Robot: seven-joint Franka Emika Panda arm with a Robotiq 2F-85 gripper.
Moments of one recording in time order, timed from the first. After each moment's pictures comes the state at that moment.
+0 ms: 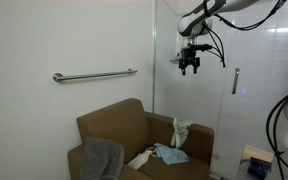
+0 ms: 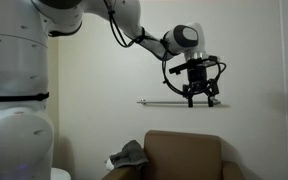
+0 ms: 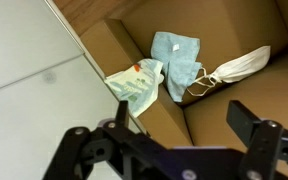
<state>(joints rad) -0.24 -0.02 -0.28 -1.88 -0.10 1.86 -0.04</state>
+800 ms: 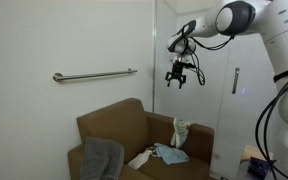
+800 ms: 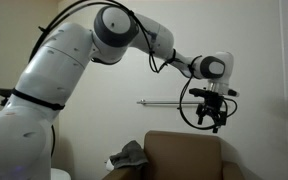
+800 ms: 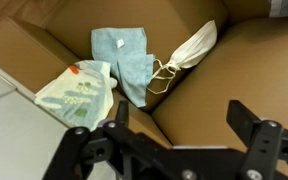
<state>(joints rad) -0.35 0.47 -0.27 -1.49 0.33 1.78 -0.03</state>
